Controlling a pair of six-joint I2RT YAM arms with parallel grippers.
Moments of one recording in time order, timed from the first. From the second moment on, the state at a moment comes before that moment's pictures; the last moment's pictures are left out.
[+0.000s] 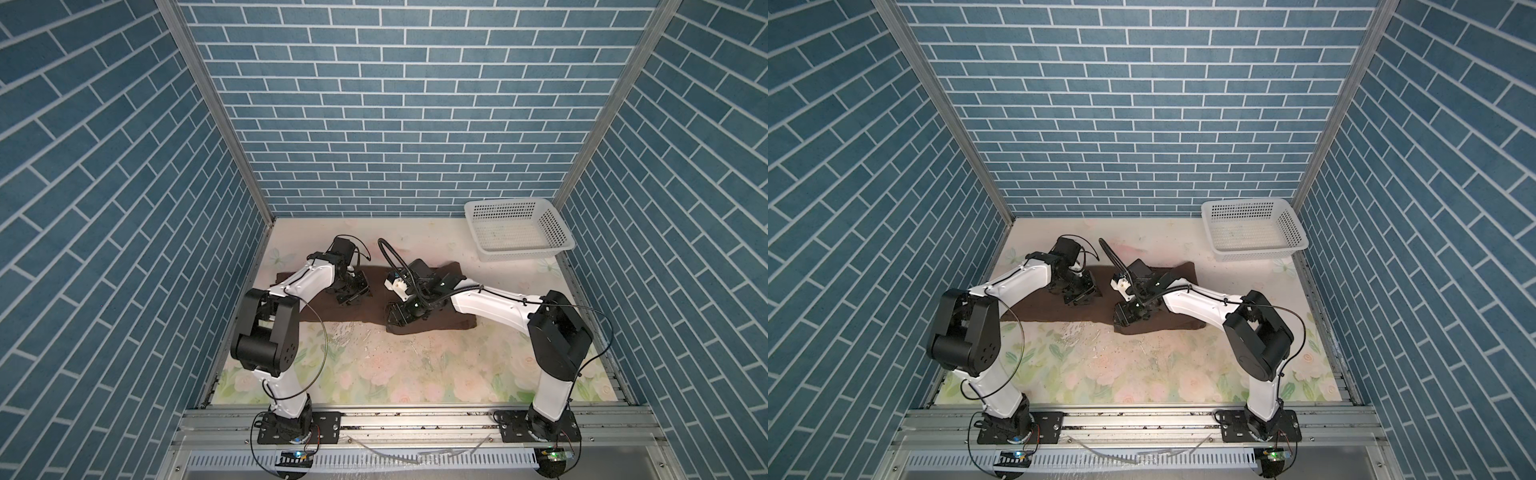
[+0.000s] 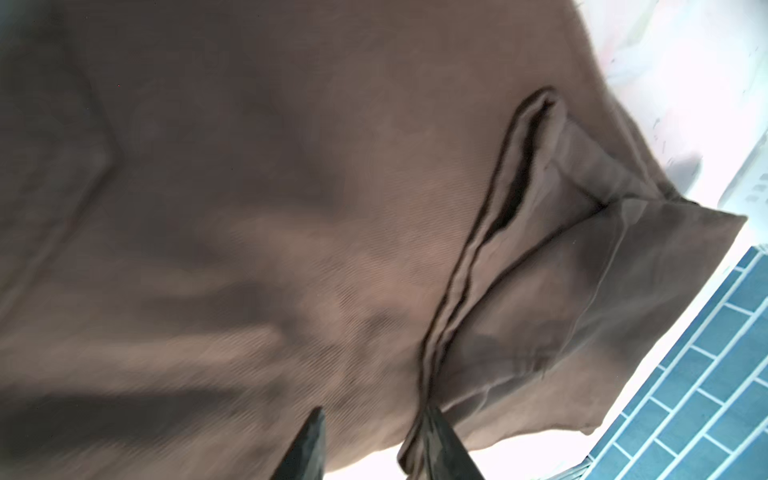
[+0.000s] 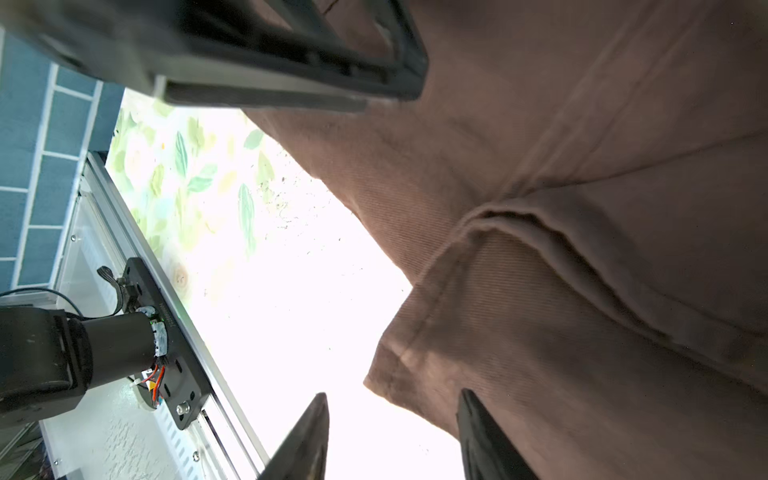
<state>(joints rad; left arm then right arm) -0.28 1.79 1.25 -0.76 0.38 -0.73 0.88 1.81 1.31 -0.51 -0.38 0.31</state>
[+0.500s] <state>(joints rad) -0.58 2.16 1.85 -0.98 0.20 -0.53 0.43 1.36 0.97 -0.59 -0.28 0.42</state>
